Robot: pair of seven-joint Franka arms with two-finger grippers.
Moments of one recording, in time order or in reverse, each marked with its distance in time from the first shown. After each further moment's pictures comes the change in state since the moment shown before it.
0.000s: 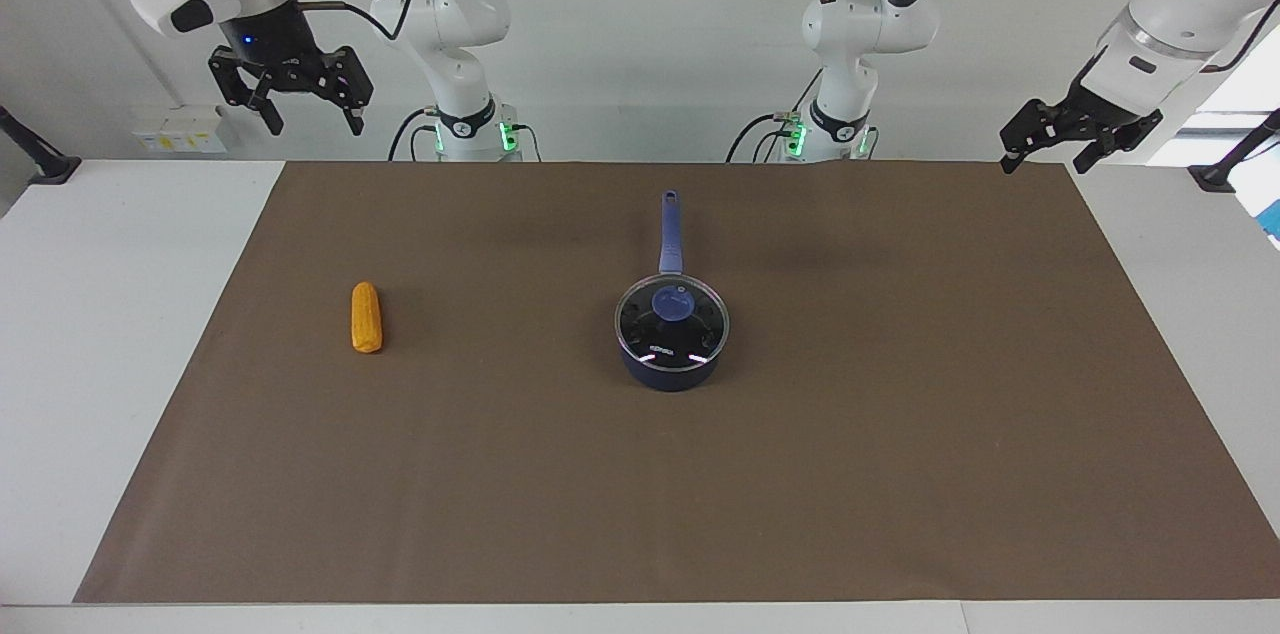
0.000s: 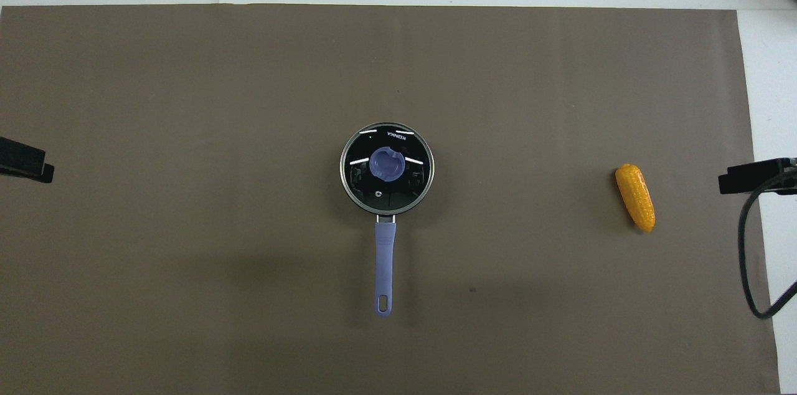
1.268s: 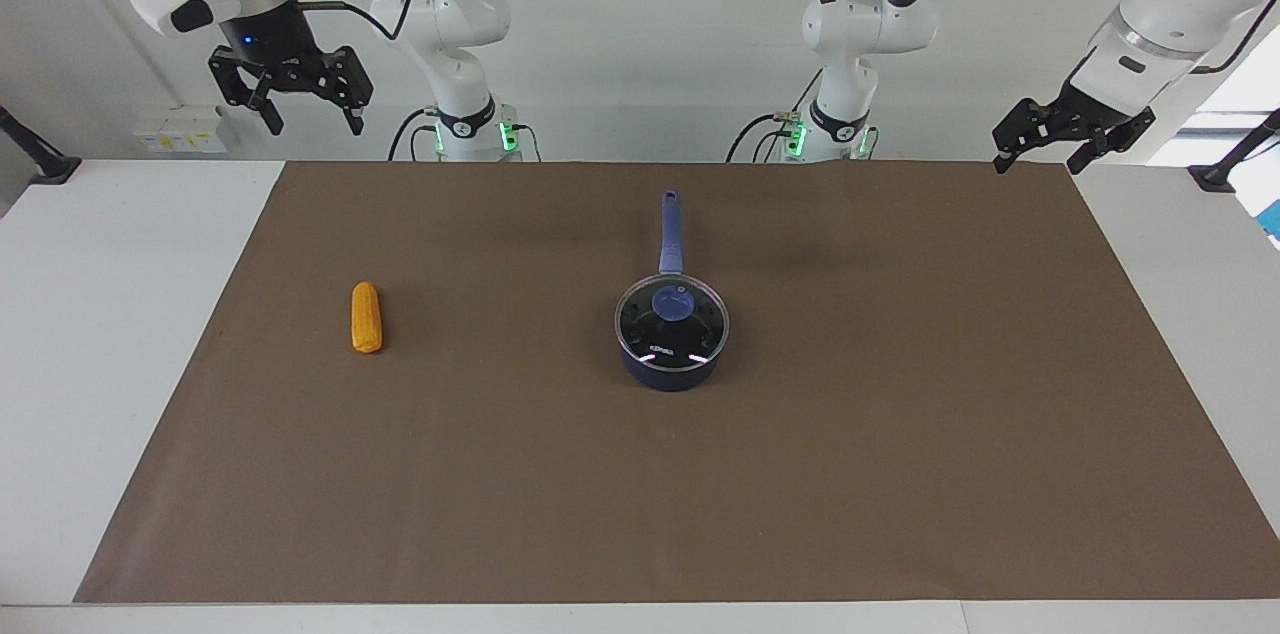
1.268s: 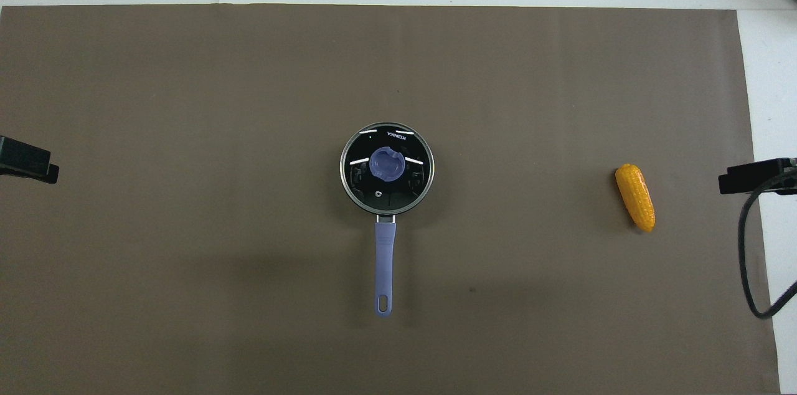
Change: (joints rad) left arm -0.023 -0.001 -0.010 -0.006 0.000 0.001 0.004; right arm 0.000 0.000 0.000 0.000 0.000 0.000 0.000
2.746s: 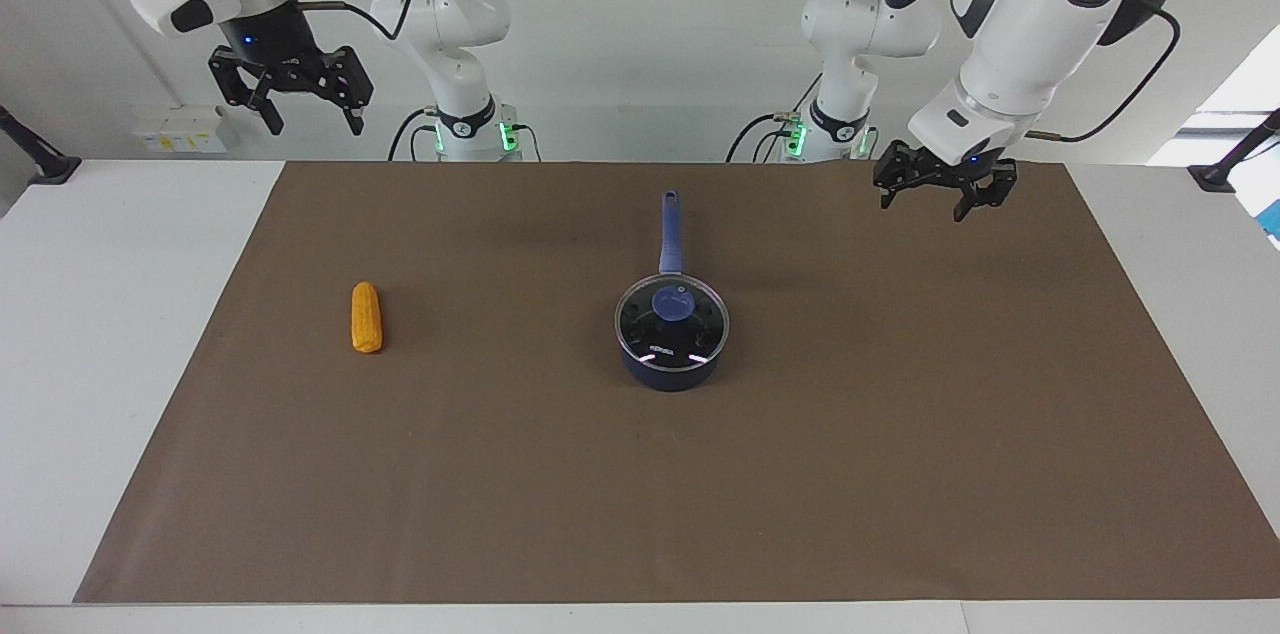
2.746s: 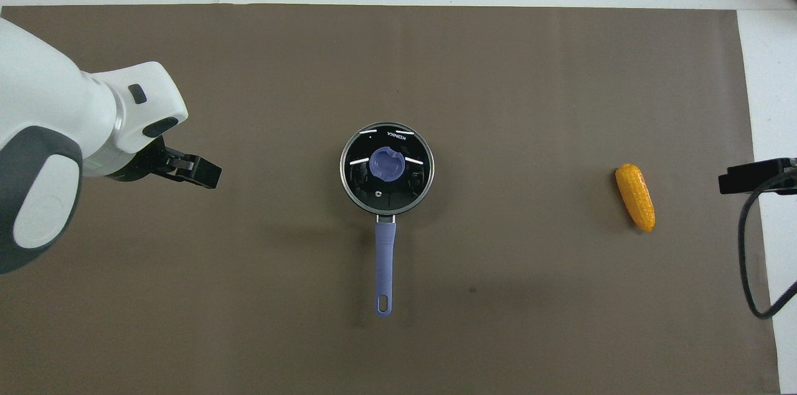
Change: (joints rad) left arm -0.302 0.046 -0.004 -0.193 -0.007 0.275 -0.096; right arm 0.000 0.000 0.000 0.000 0.000 0.000 0.000
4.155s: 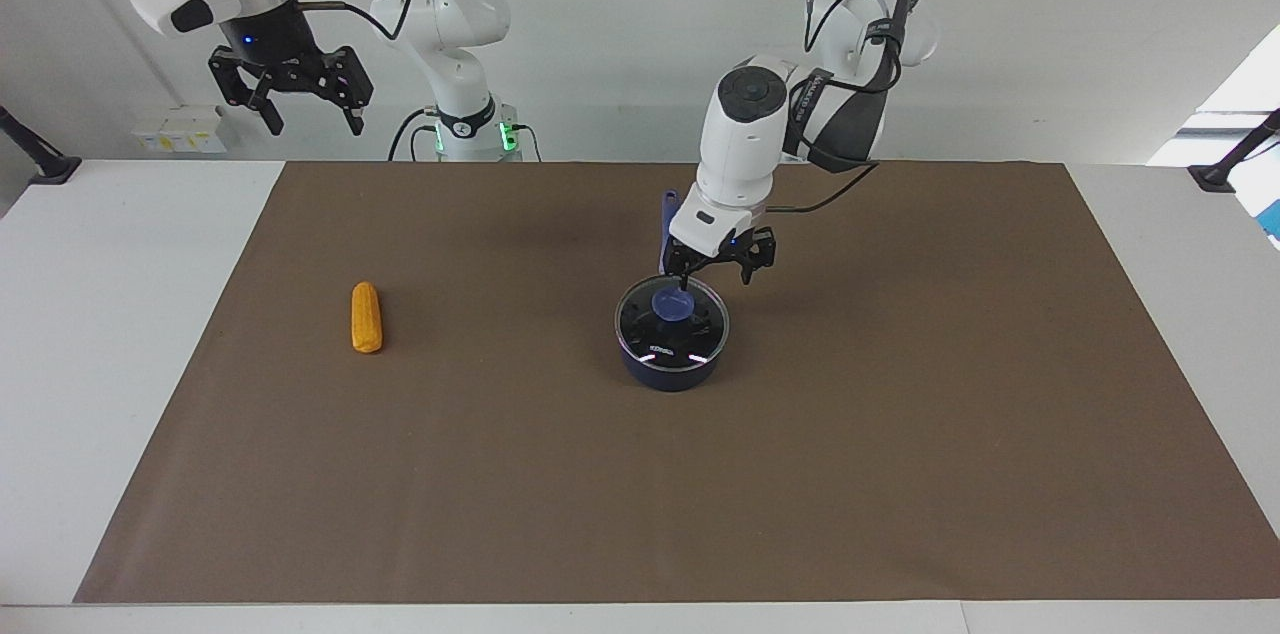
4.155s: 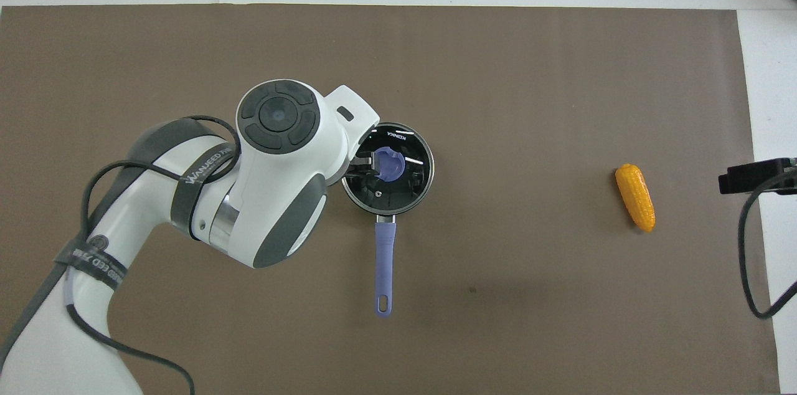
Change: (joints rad) left arm -0.310 0.283 -0.004 0.075 -0.011 0.292 -0.726; right arm 0.000 0.000 0.000 0.000 0.000 0.000 0.000
